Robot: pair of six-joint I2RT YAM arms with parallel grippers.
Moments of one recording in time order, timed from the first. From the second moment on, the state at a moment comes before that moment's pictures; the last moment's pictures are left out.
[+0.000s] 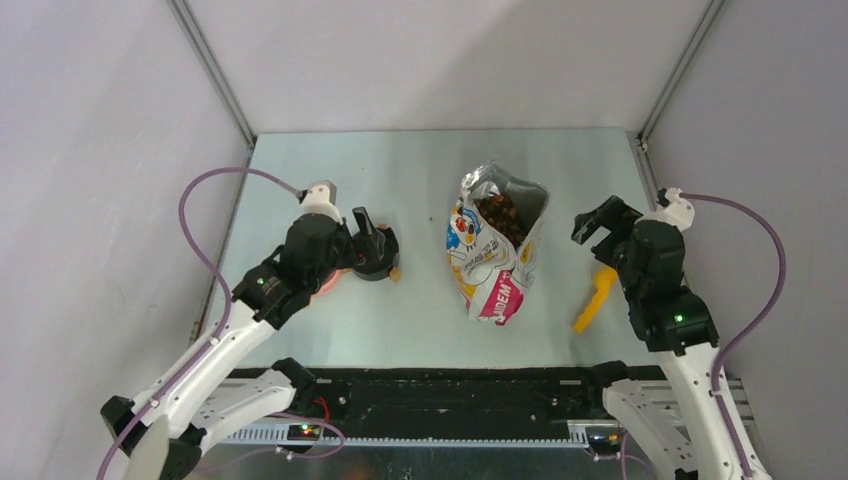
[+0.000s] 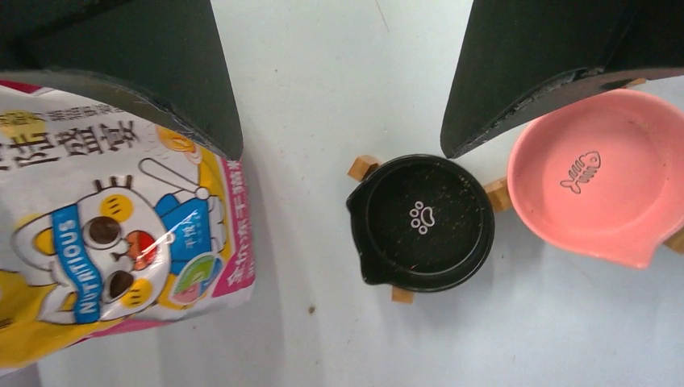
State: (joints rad) left arm -0.62 0.88 0.94 -0.55 -0.32 -0.56; right arm 0.26 0.67 0.96 -0.59 0.30 0.59
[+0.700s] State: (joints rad) left arm -0.62 0.87 0.78 -0.43 -0.33 -0.60; right arm -0.29 1.15 0.82 -0.52 0.11 0.58
